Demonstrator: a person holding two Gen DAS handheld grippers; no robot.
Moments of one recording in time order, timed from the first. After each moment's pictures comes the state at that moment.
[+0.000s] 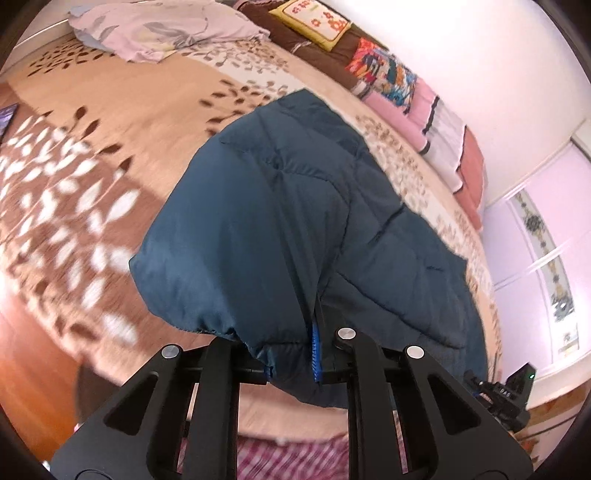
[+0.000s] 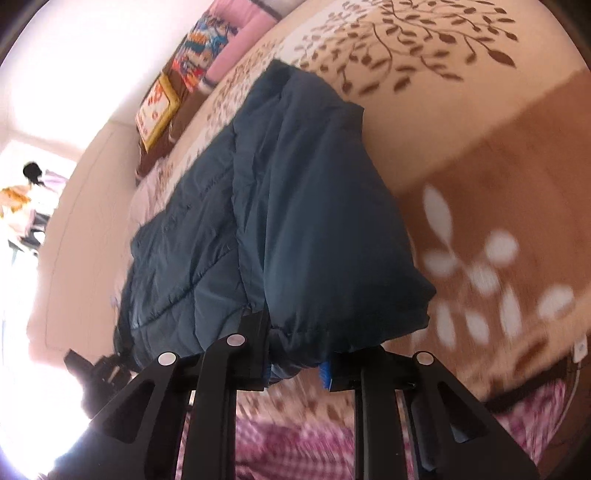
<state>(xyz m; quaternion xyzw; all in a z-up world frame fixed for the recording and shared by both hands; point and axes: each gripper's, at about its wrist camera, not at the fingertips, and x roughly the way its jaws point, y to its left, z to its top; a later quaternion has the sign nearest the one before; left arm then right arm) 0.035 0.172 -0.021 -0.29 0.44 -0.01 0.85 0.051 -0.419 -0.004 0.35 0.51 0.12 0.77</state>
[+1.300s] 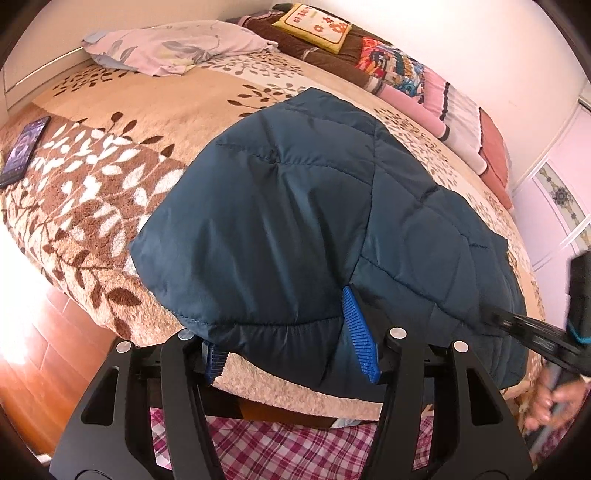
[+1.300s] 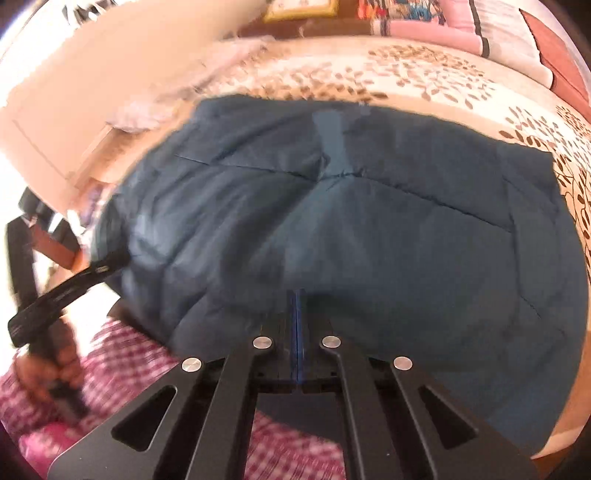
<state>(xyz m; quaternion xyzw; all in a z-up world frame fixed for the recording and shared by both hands) -0.002 0.159 -0.042 -0.21 0.43 0.04 0.88 0.082 -0.196 0.031 -0.02 0.53 0.26 0.81</state>
